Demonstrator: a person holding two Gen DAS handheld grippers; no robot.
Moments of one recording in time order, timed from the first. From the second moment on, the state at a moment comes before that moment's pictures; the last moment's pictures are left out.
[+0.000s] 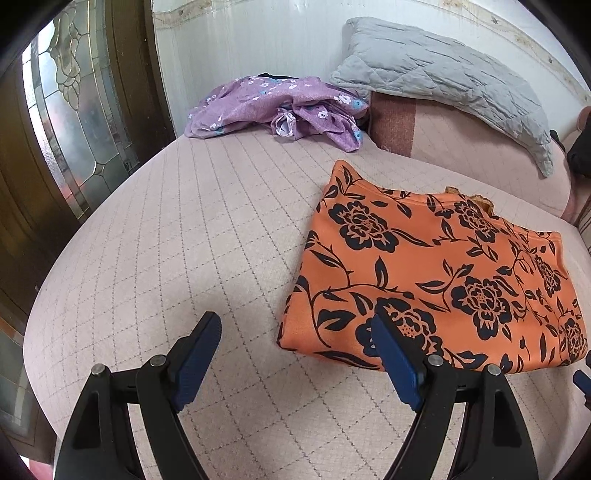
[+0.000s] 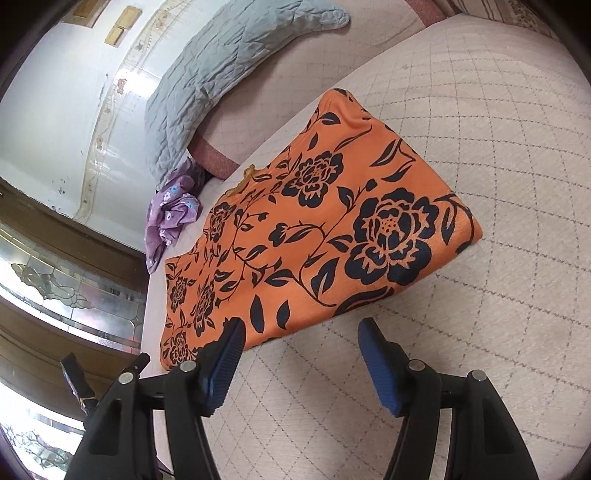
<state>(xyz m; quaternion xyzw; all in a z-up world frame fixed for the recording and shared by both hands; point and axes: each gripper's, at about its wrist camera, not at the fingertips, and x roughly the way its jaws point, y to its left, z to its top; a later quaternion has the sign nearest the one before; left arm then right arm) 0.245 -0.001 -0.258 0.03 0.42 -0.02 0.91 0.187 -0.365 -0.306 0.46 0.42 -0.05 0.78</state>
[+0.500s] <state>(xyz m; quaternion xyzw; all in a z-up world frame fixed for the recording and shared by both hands) 0.247 -0.005 -0.266 0.03 0.44 -0.04 0.89 0.192 -0.367 -0.314 0.48 0.43 -0.04 0.76</state>
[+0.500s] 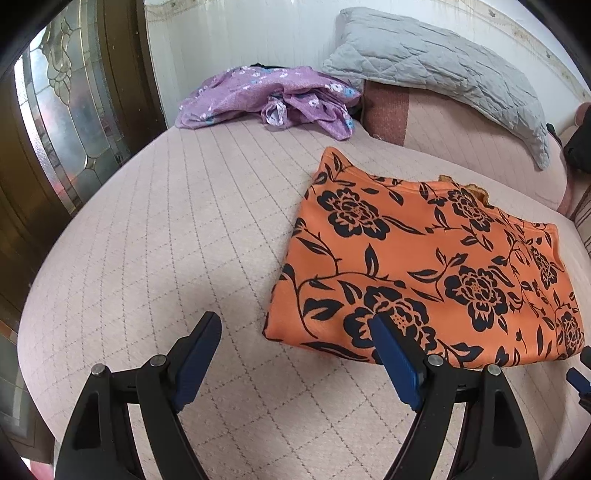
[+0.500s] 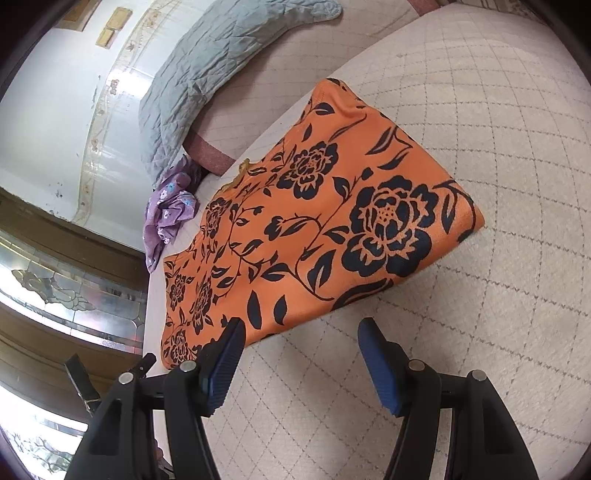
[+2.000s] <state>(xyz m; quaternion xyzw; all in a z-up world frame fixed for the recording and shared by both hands) 0.340 0.018 -0.307 -0.21 0.47 -0.07 0.85 0.243 -0.397 -0.349 0.46 0.36 -0.14 0.80</state>
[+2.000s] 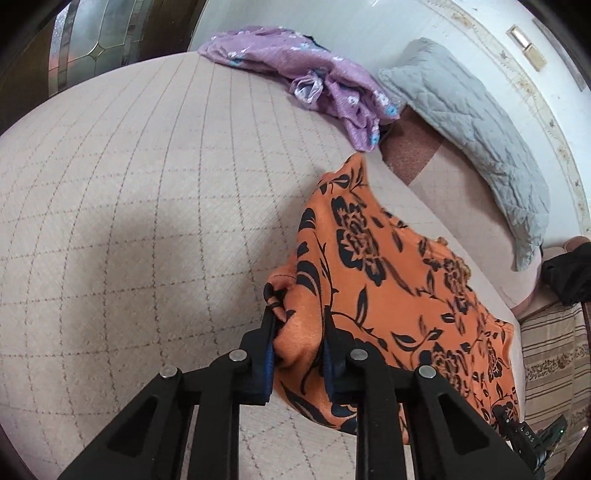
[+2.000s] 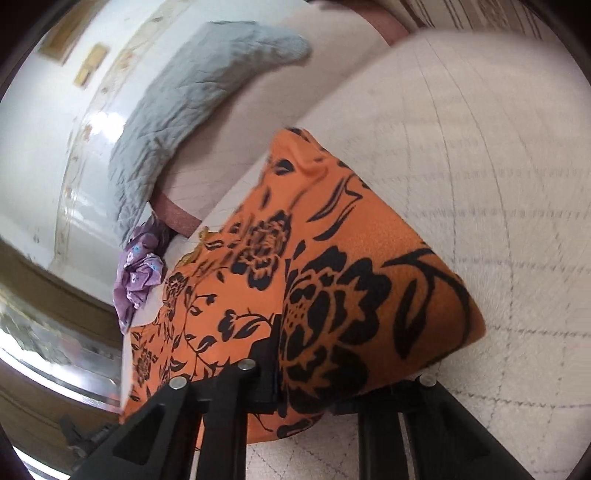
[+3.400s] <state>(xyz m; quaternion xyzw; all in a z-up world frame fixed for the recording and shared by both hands) 0.244 -0.064 -0.228 0.08 0.39 -0.02 0.92 0.172 -0.328 -0.266 0.31 0.37 -0.09 0.87</state>
